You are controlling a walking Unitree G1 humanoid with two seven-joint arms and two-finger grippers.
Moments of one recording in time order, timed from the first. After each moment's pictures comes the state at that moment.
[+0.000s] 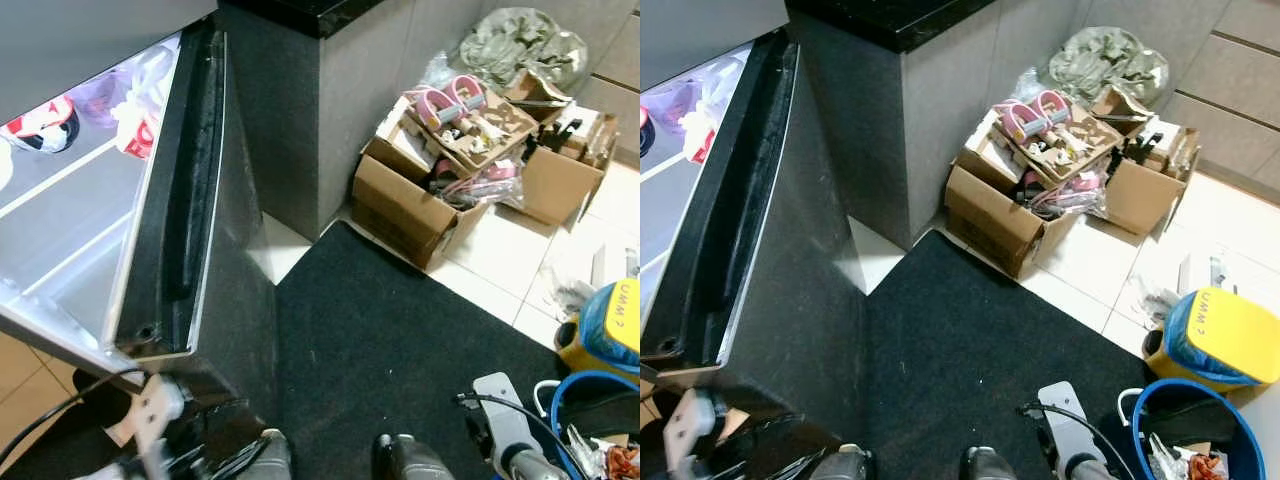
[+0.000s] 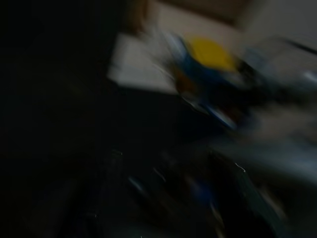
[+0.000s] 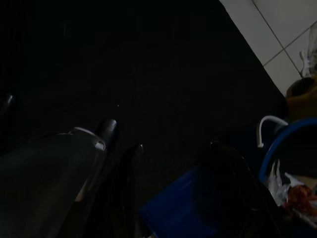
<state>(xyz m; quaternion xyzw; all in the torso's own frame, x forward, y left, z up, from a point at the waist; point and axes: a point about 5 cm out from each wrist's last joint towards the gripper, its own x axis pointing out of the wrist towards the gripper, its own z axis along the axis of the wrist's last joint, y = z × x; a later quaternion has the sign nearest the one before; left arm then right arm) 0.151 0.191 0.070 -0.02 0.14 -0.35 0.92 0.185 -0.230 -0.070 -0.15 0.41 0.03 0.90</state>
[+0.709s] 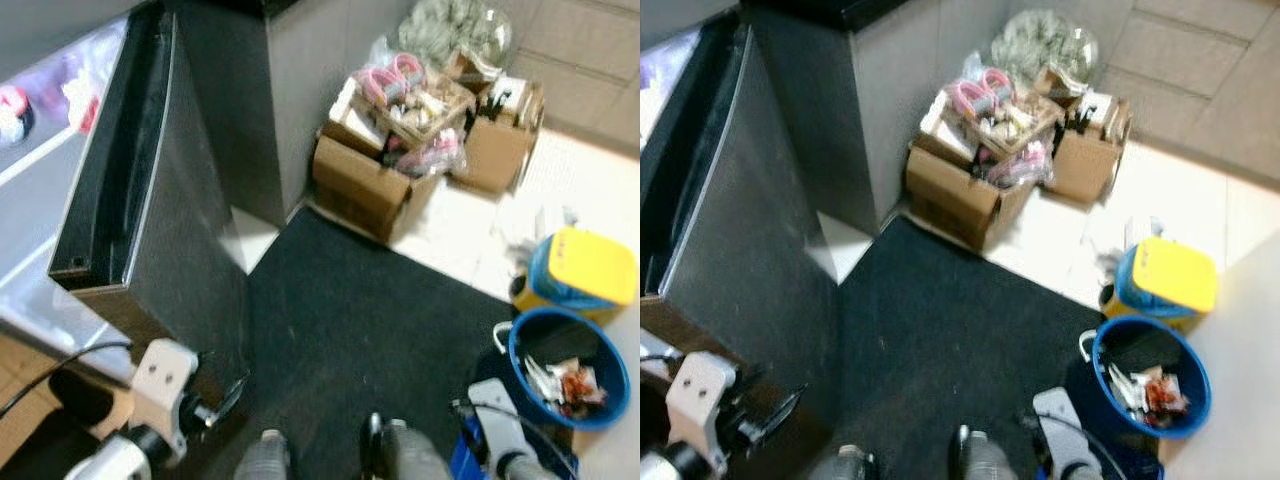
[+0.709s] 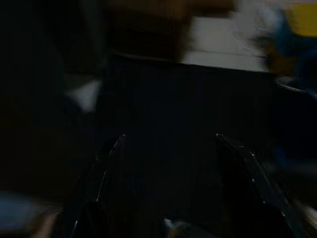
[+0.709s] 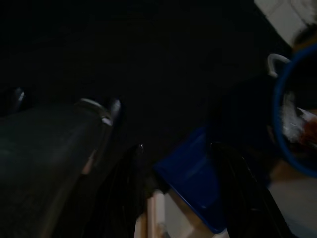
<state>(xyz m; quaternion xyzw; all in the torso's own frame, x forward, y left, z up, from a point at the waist) 0.170 0.218 0.095 0.08 0.12 -0.18 0.97 0.183 -0.224 -0.073 -0.15 0.41 0.04 0.90</state>
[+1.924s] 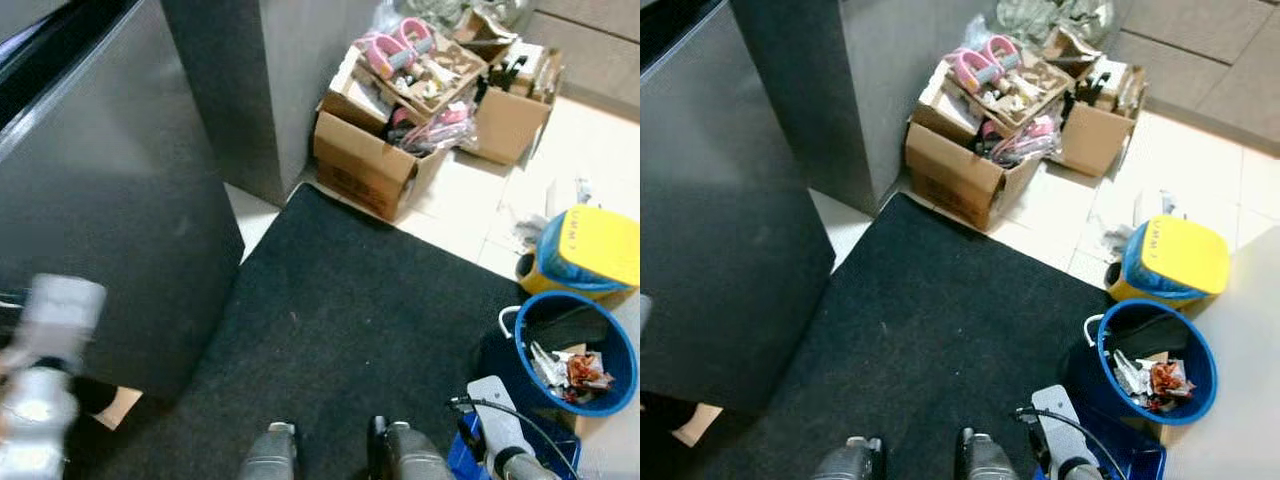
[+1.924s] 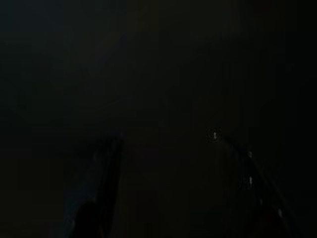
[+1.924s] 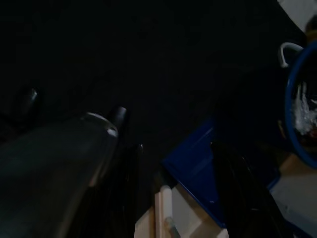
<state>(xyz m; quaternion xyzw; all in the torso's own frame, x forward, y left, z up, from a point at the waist) 0.217 0.391 0.150 0.37 0.07 0.34 0.86 0.181 -0.220 -0.073 -0.14 0.40 0.05 0.90</state>
